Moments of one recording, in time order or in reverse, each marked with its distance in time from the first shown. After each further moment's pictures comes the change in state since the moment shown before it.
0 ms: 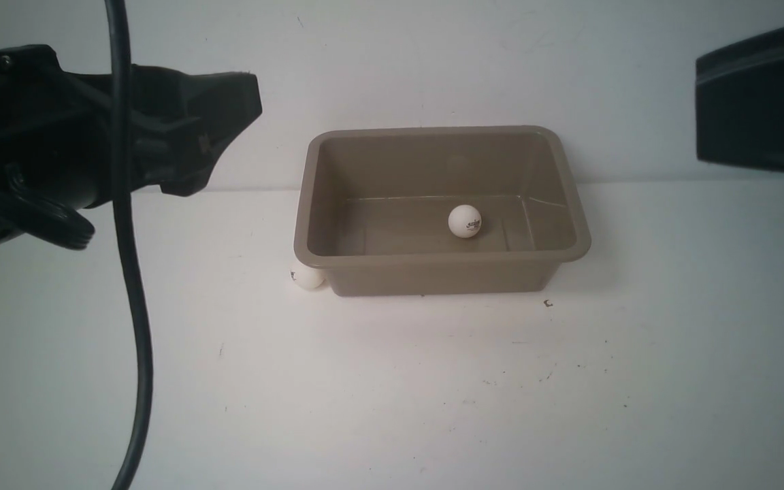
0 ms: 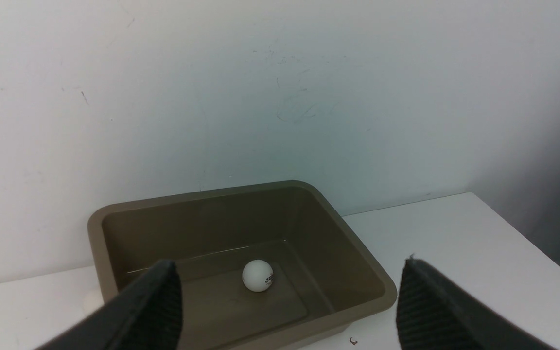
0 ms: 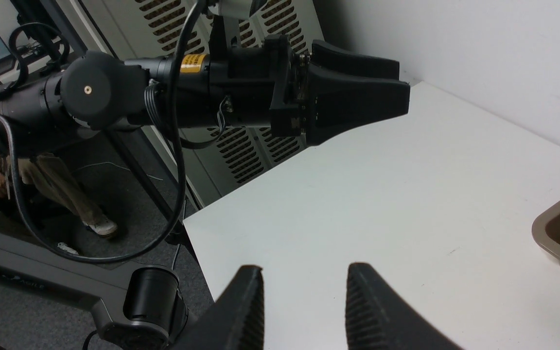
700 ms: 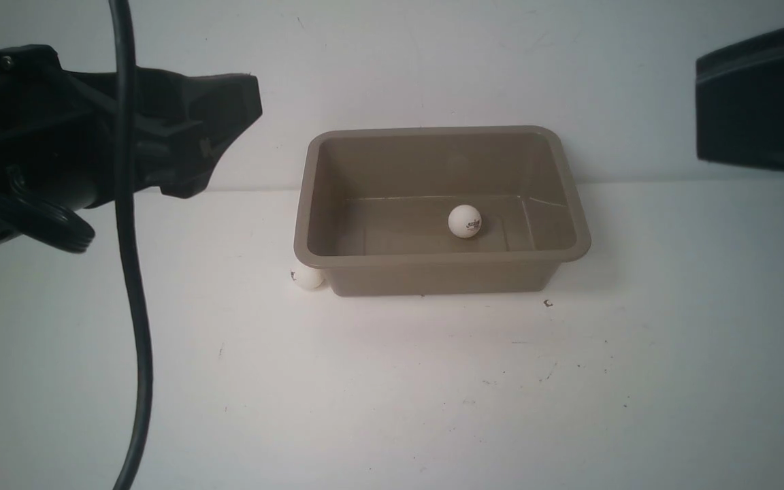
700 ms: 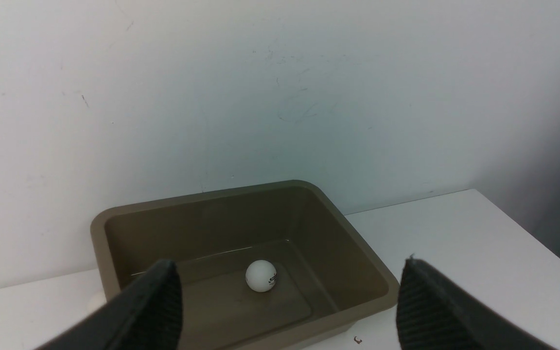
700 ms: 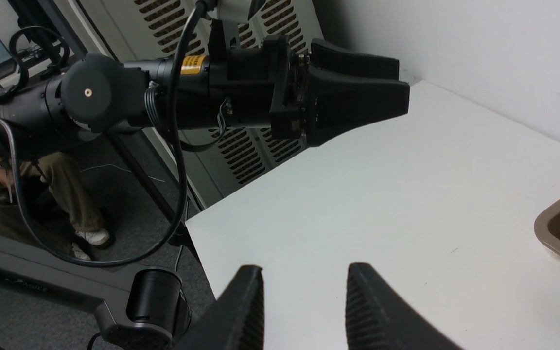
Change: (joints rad) right arm 0.000 0.000 0.000 0.000 0.000 0.014; left arm 0.000 0.000 0.000 0.000 0.000 0.017
